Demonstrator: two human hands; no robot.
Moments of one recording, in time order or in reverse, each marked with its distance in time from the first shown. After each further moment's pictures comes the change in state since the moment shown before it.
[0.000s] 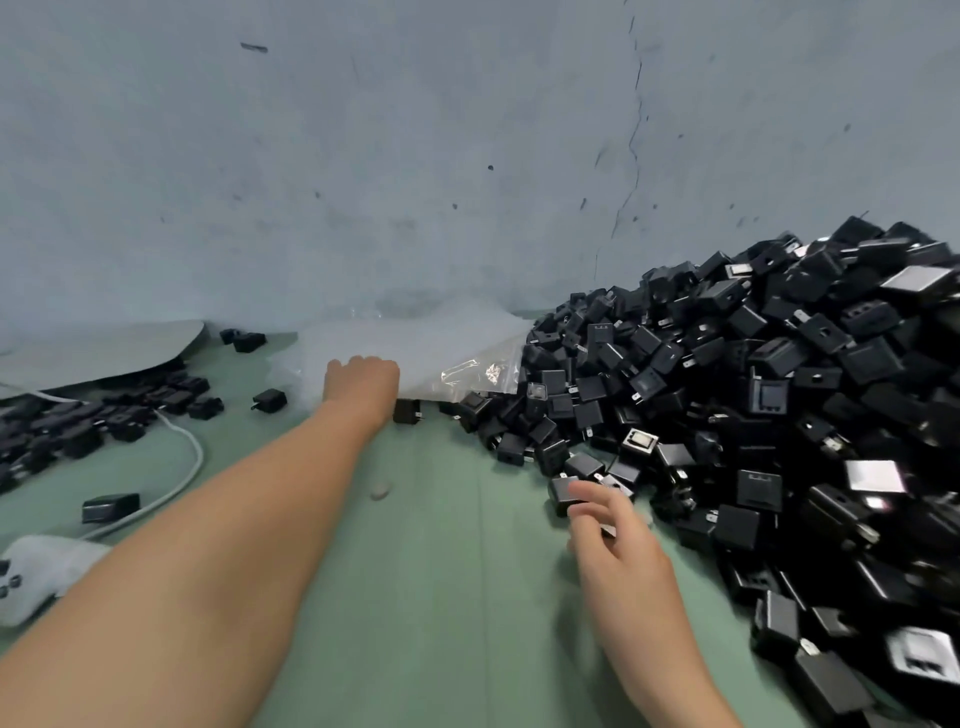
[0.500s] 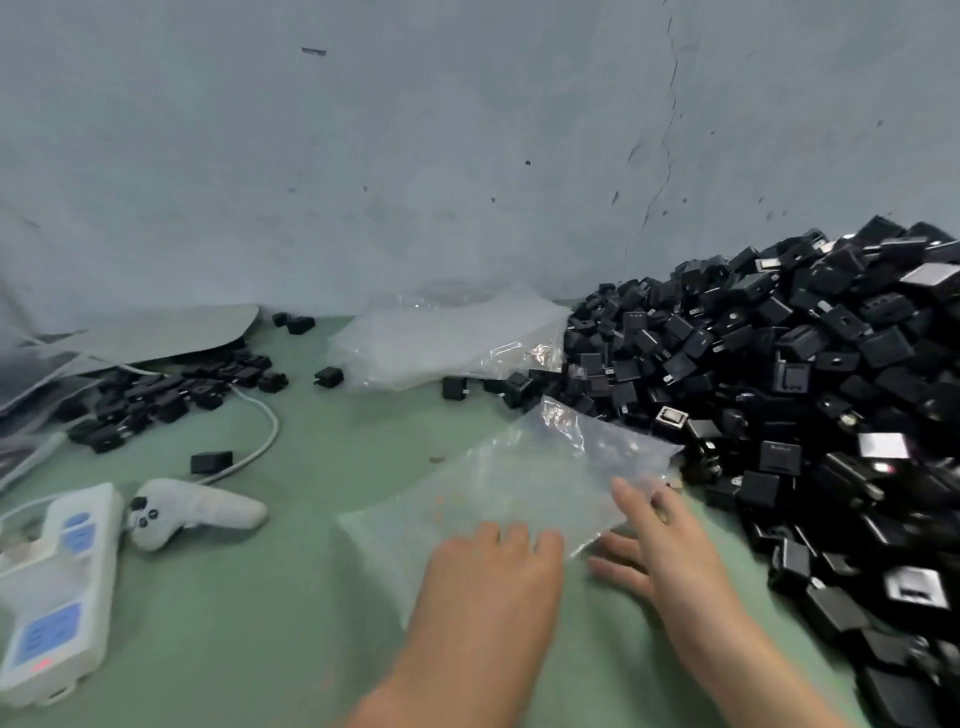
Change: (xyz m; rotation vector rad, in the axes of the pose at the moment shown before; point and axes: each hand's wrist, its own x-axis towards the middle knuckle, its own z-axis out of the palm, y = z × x) left_hand -0.278 0.045 -0.071 -0.175 0.303 0.463; right_hand -0.030 -0.018 -0.007 0.404 -0.121 0.292
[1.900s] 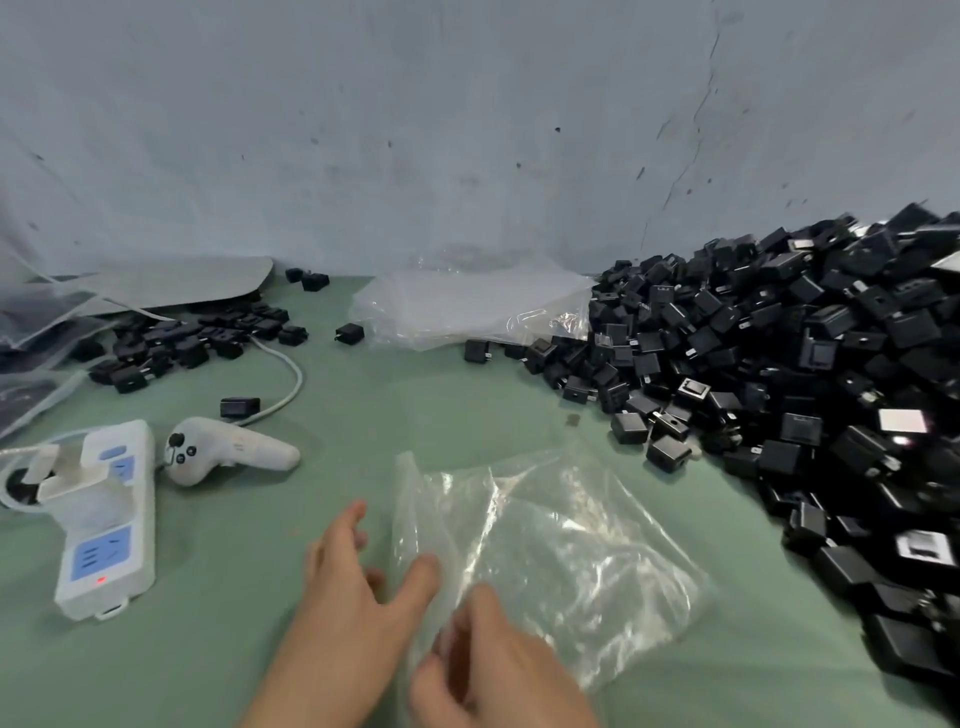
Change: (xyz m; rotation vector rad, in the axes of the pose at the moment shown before) left_hand -0.101 -0.063 0.007 -1.005 -0.043 -1.014; right_hand -0.150 0.018 0.105 -1.065 -0.433 -0.179
